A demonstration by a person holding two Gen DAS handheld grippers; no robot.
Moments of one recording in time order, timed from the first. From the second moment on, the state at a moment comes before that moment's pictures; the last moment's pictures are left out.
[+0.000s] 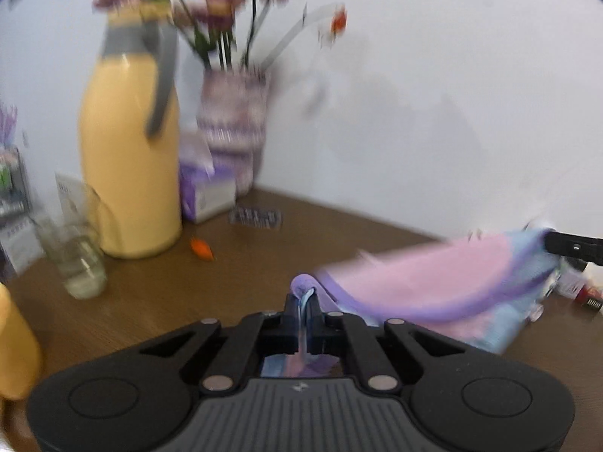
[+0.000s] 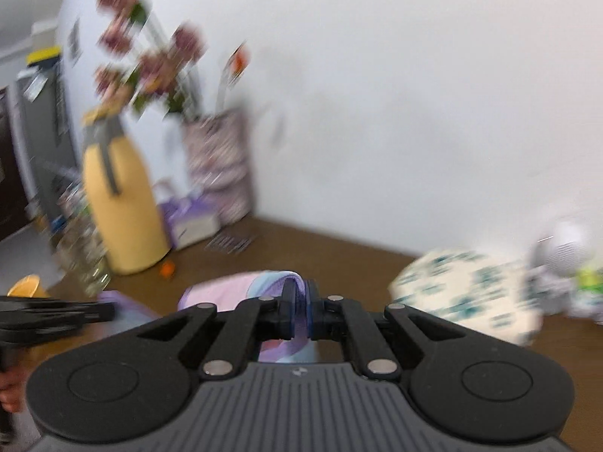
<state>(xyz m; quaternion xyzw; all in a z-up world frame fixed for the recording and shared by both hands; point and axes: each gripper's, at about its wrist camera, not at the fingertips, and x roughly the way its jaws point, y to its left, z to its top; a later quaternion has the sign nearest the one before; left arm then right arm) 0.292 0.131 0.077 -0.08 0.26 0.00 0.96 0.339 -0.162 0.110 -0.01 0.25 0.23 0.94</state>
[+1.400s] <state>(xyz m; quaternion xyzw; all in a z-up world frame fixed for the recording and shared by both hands) -0.002 0.044 0.022 -0.03 0.33 -0.27 0.90 0.045 -0.258 0.011 -0.04 0.35 0.35 0.87</state>
